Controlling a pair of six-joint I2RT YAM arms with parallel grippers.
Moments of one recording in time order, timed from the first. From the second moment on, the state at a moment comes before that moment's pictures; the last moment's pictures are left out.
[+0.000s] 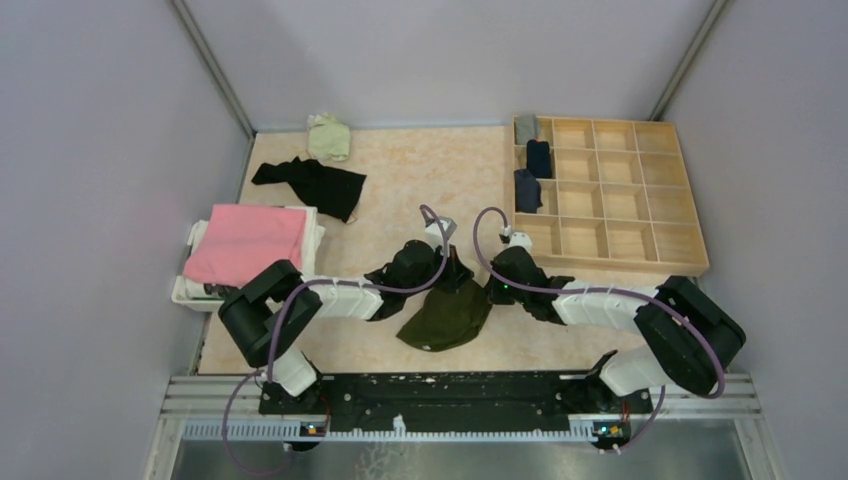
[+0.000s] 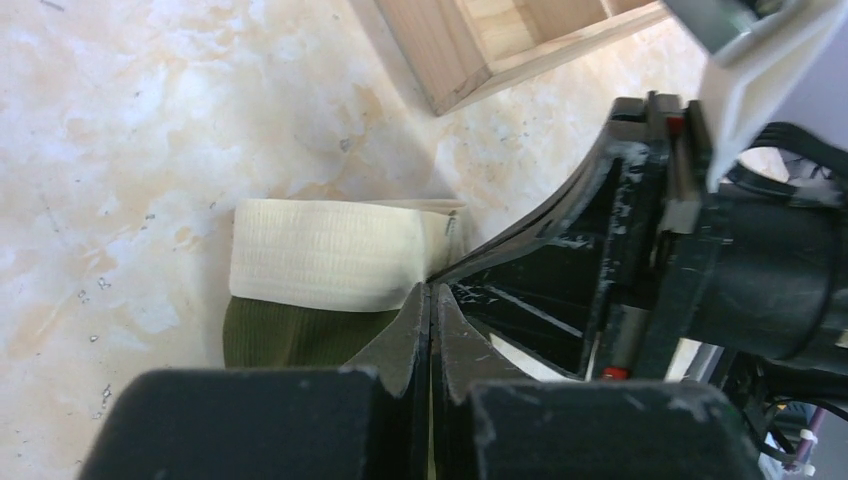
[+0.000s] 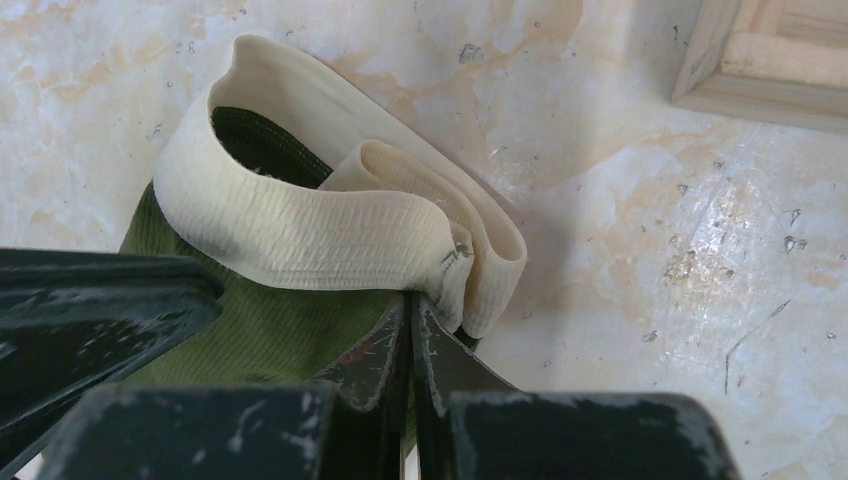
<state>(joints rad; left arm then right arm) -0.87 1.61 0.64 0.60 0.07 -0.58 0.76 1.39 0.50 0.10 0.17 0.69</state>
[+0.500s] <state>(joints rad) -0.82 1.71 0.64 0.62 0.08 -0.57 0.76 1.39 0.50 0.10 0.17 0.69</state>
